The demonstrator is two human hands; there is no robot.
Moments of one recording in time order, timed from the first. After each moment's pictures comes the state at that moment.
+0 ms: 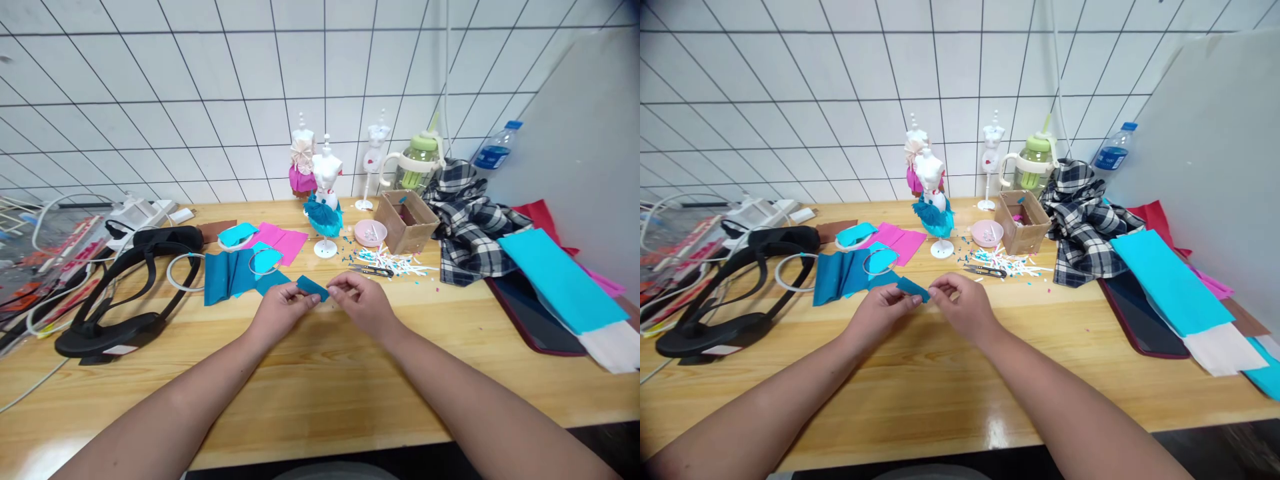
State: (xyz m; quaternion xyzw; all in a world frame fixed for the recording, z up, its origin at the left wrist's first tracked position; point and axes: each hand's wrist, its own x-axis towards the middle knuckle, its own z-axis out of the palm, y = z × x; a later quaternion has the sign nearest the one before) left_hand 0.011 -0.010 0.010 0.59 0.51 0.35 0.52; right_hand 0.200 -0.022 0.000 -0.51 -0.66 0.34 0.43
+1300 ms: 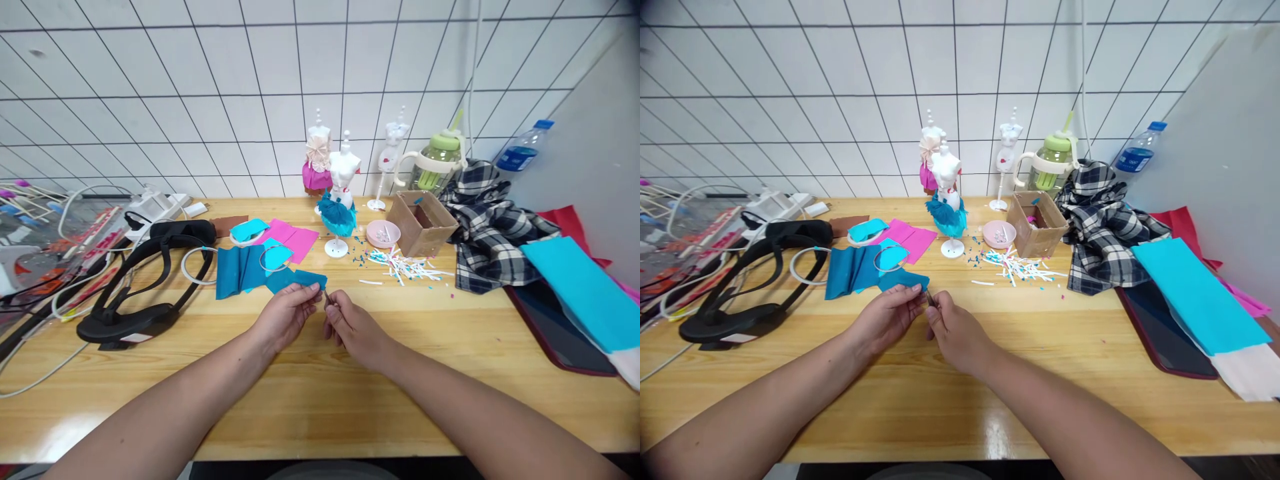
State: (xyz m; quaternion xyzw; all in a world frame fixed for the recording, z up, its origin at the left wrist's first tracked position) left_hand 0.010 -0.010 -0.001 0.26 0.43 0.46 0.73; right_hand 0.170 -0.047 -0.010 -0.46 -0.68 0.49 0.29
